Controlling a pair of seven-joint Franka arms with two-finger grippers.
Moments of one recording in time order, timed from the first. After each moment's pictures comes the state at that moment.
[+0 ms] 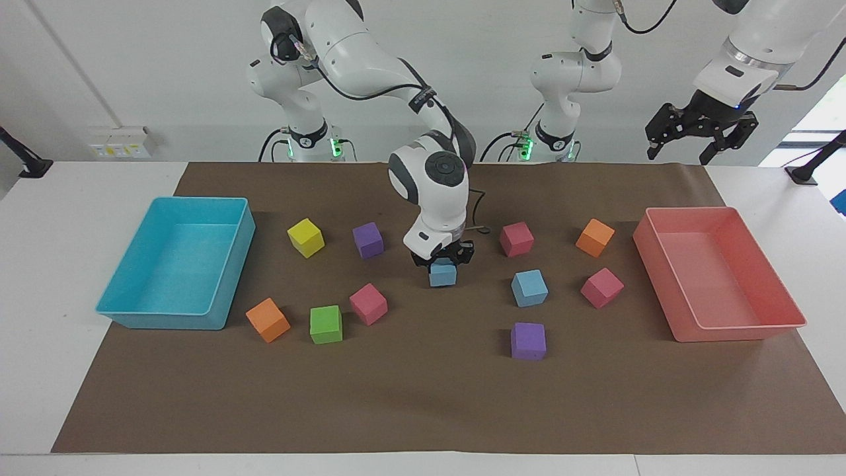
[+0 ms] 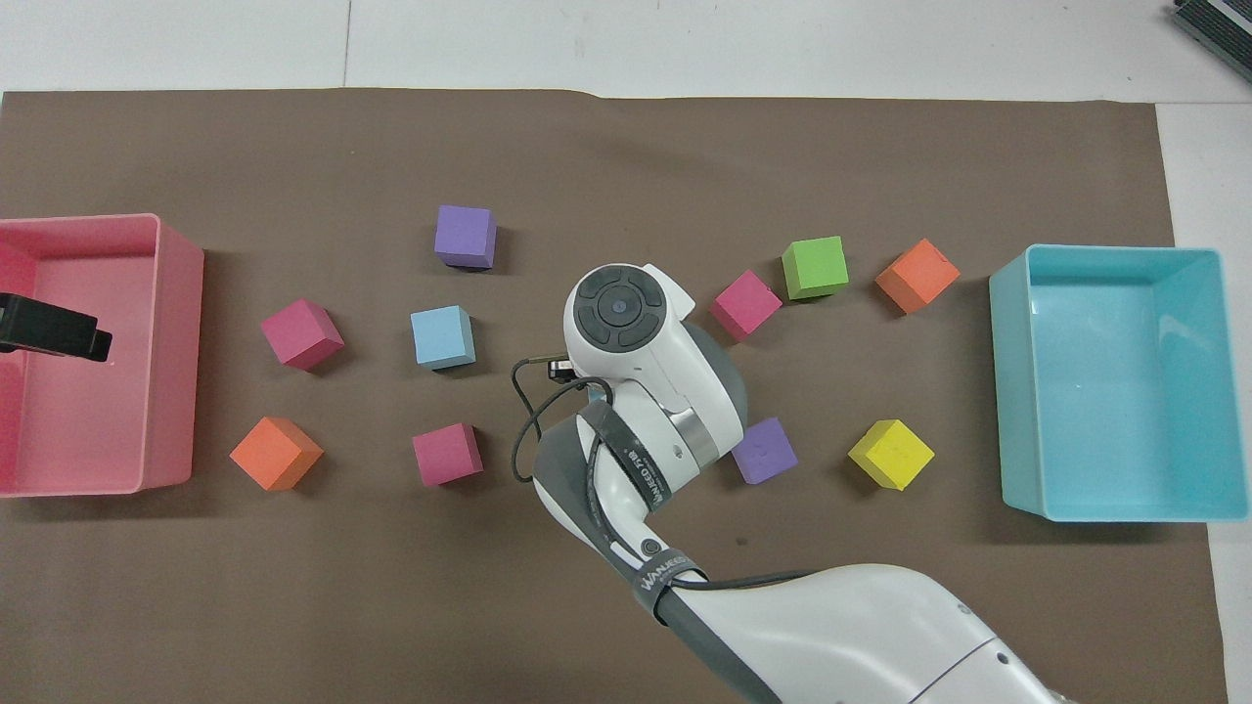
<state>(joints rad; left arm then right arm) -0.07 -0.02 0.02 -1.46 -0.02 1.42 0.13 0.61 0.55 0.01 -1.58 0.03 2.13 0.57</state>
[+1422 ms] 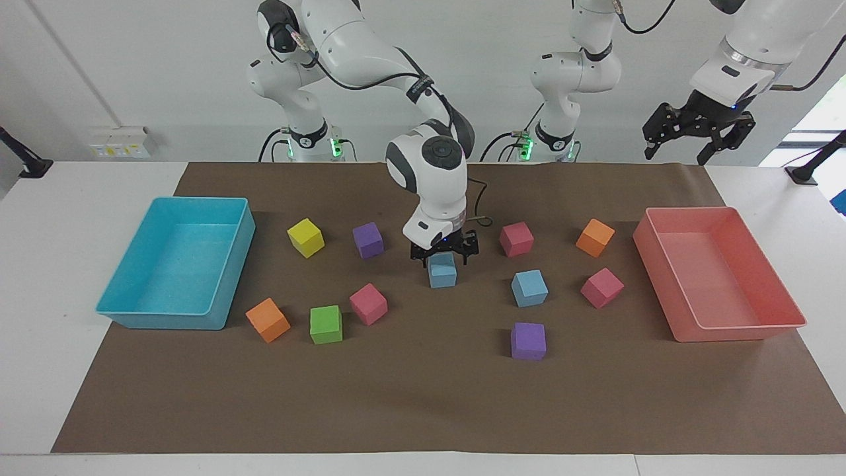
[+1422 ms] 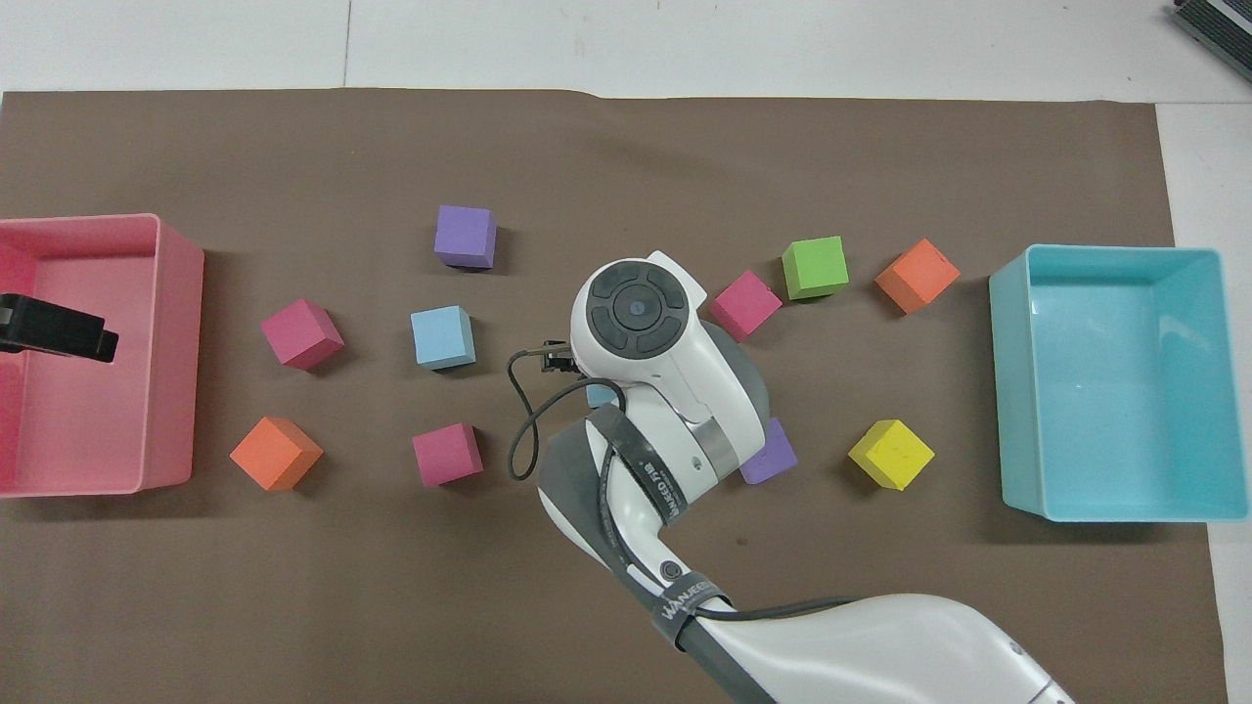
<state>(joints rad) -0.07 -0.02 0.01 -1.46 -0.02 1.42 0.13 0.60 0.45 0.00 -1.59 0.03 2.12 0.57</state>
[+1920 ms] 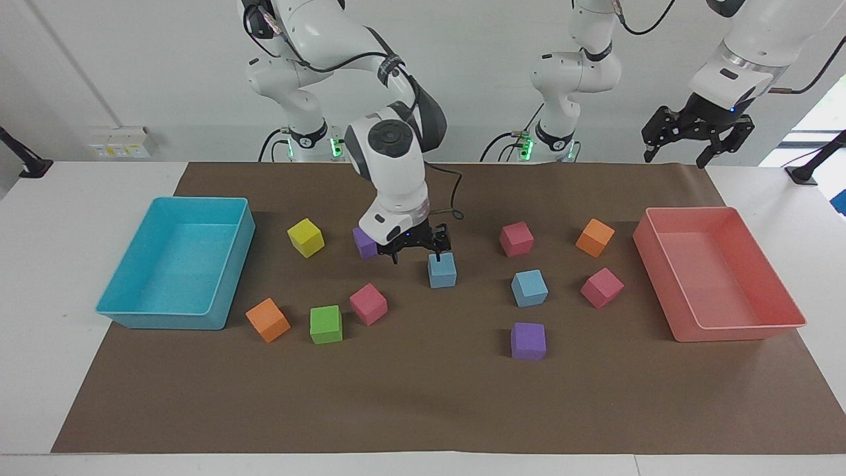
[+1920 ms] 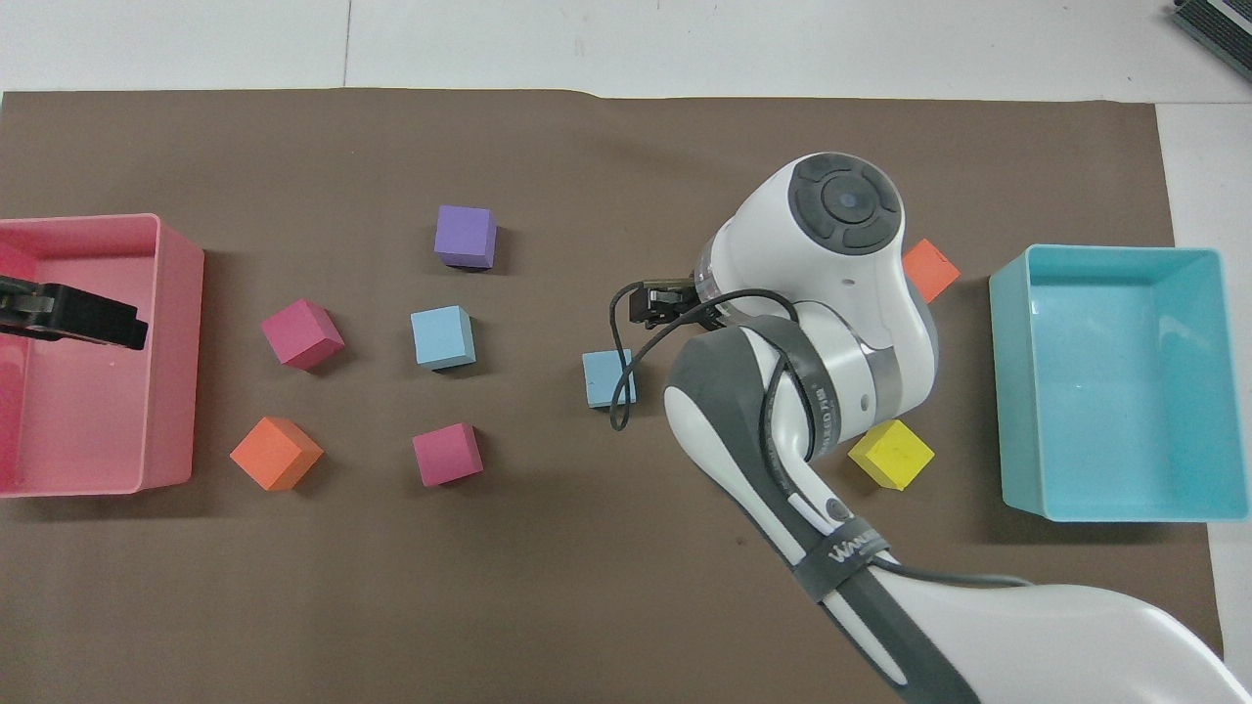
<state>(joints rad) -0.09 -0.01 0.00 -1.51 -0.02 1.49 0.09 0.42 0.36 0.00 -1.60 0.19 2.01 0.37</state>
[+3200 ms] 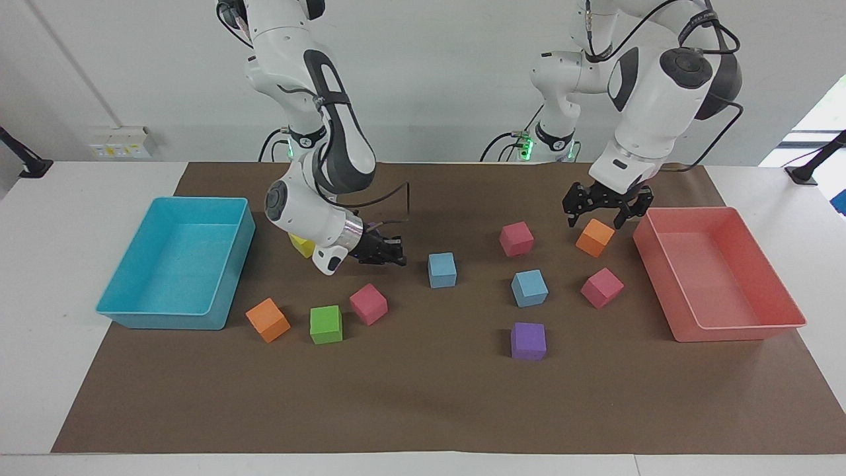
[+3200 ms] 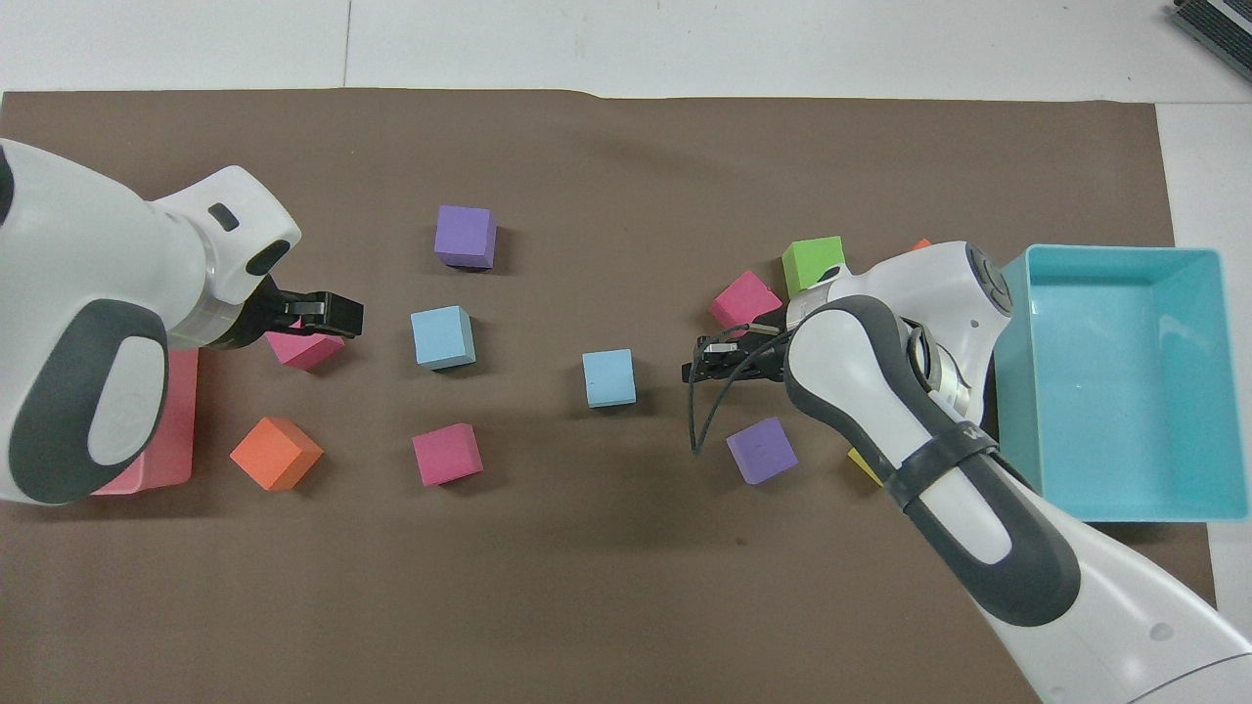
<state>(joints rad) -0.16 0.03 -0.10 -1.84 -0.02 1.93 -0.17 0.30 0.33 -0.01 -1.95 0.88 2.16 -0.21</state>
